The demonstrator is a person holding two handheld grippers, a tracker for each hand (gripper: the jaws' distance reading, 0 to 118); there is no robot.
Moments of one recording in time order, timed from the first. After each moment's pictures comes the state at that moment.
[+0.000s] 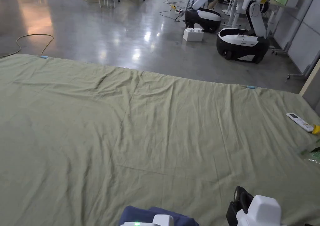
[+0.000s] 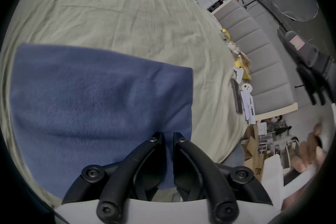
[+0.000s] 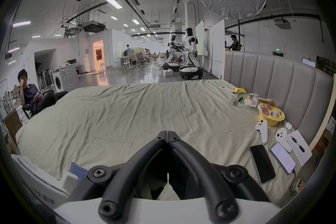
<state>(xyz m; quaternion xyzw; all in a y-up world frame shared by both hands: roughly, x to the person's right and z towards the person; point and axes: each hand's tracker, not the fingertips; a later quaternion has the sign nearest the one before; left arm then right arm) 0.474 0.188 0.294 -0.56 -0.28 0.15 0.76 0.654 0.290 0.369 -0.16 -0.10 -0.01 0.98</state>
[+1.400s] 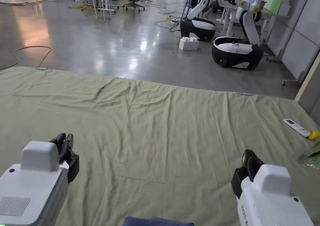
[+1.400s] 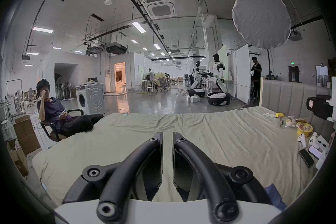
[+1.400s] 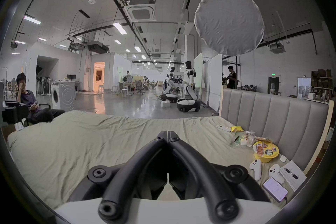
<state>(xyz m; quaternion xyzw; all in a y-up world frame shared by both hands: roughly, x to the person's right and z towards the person) 0.274 0.363 0.299 -0.06 -0.01 -0.04 1.00 0.631 0.363 0.356 -0.03 -0.12 0.04 0.99</state>
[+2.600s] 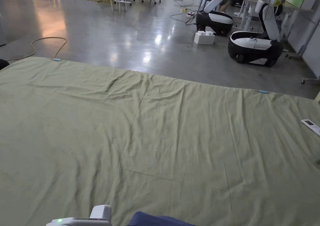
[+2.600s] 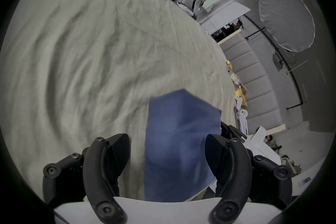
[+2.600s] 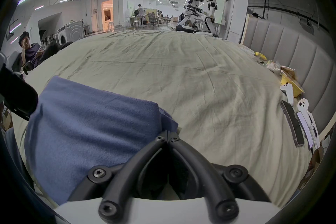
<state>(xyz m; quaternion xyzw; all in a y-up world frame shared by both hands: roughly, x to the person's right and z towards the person) 0.309 0.170 0.246 -0.52 -0.27 0.24 0.78 0.598 0.159 0.361 -0.34 -0.05 0.04 0.94</state>
